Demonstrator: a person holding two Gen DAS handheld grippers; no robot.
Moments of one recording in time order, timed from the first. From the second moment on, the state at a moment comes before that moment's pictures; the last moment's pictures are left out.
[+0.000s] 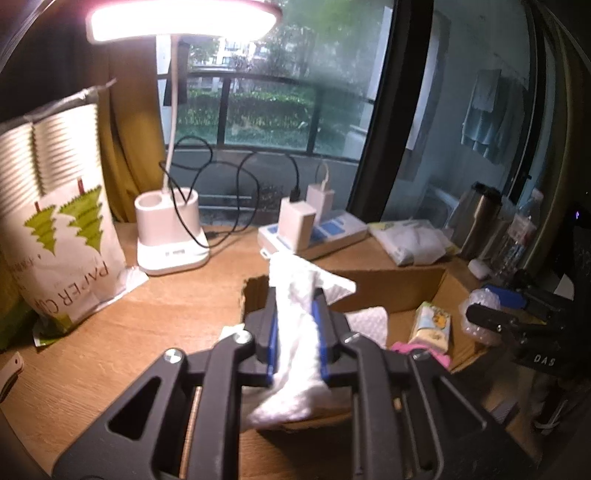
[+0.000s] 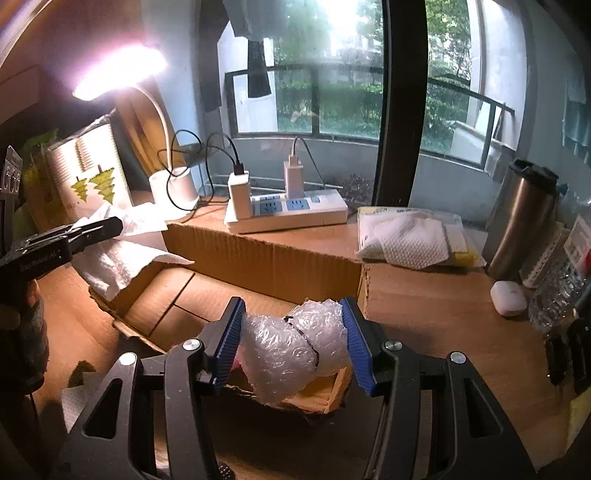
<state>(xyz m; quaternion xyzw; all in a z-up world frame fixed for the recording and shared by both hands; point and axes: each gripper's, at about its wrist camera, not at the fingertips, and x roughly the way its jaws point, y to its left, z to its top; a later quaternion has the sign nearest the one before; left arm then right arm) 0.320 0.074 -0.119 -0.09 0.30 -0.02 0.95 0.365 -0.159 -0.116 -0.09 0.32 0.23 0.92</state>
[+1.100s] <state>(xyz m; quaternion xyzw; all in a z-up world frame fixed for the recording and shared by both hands) 0.271 0.062 -0.081 -0.09 0.27 -0.02 0.96 0.318 -0.168 -0.091 -0.09 0.28 0.21 0.93</state>
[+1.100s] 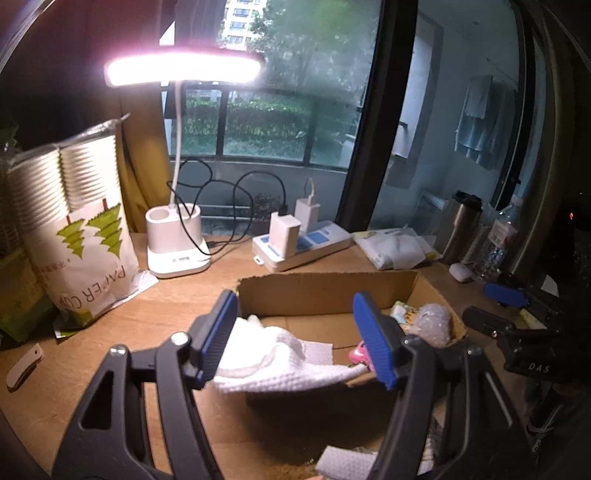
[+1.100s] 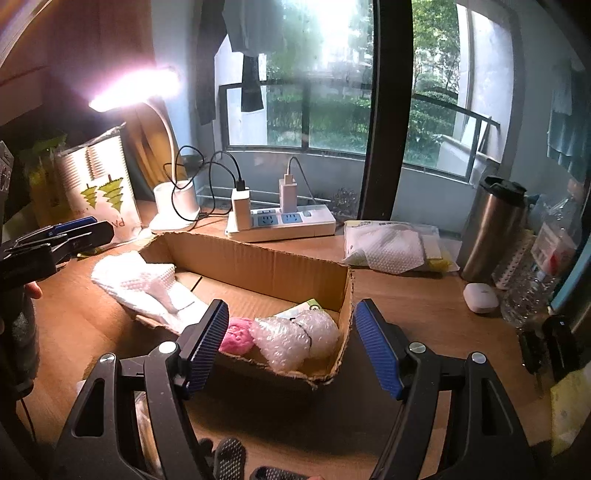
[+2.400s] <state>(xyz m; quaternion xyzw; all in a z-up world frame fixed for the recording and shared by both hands) 0.191 0.025 -0.082 -0.08 0.28 -0.06 0.96 0.231 -0.181 -0.086 -0.08 0.27 0.22 0.93</state>
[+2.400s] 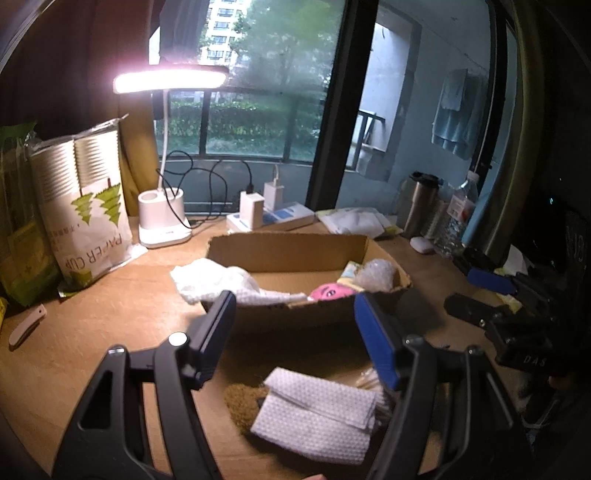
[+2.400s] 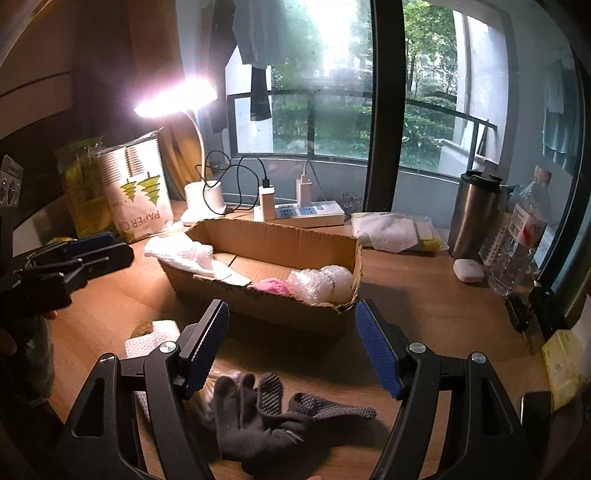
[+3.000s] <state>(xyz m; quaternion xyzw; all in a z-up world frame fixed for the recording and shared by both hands) 0.173 0.006 -0.125 -0.07 0.33 -0.08 0.94 0.215 -0.184 -0.125 -0.07 0.31 0.23 0.92</state>
